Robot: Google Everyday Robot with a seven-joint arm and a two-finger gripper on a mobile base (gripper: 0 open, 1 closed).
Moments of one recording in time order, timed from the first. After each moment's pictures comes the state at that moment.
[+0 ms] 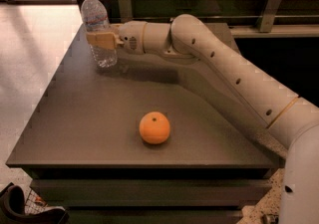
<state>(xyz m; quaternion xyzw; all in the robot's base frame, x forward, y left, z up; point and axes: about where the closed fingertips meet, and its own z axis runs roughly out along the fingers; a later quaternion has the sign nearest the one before) 0.688 0.162 0.922 -0.40 0.60 0.47 0.51</state>
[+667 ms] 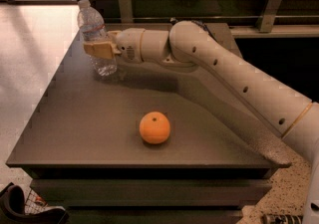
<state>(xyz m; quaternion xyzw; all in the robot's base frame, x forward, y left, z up) 0.660 0.164 0.913 -0.41 0.60 0.44 0.52</state>
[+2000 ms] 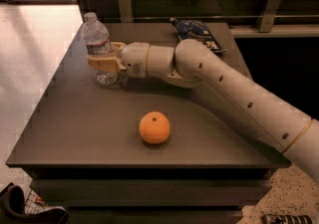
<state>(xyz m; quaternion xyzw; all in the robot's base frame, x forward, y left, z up) 0.635 0.158 0.886 -0.44 0.56 0.45 0.54</state>
